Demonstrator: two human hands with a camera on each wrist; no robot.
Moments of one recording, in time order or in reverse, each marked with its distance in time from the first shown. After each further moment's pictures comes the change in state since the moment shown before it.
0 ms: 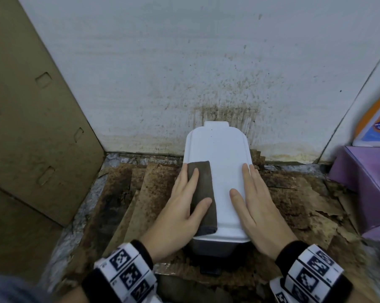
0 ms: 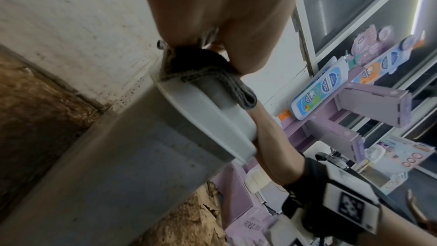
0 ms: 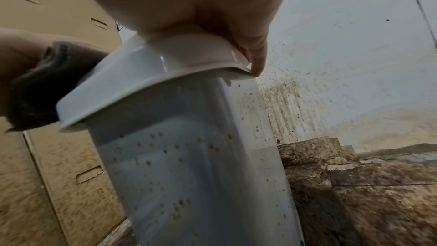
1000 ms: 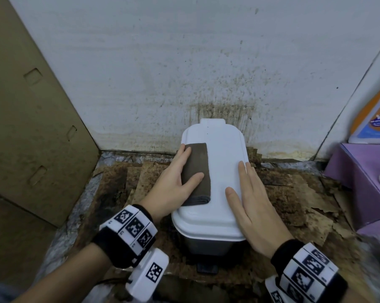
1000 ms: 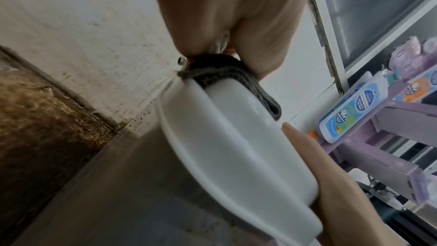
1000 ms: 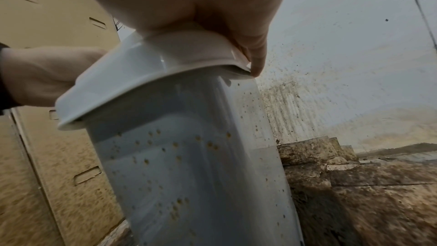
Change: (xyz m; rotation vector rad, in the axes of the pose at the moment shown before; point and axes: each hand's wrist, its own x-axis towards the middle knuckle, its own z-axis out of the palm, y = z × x) left_hand 0.057 -0.007 -0.020 -0.118 0.041 -0.008; right_hand 0.002 0.000 0.000 0.007 0.008 -0.007
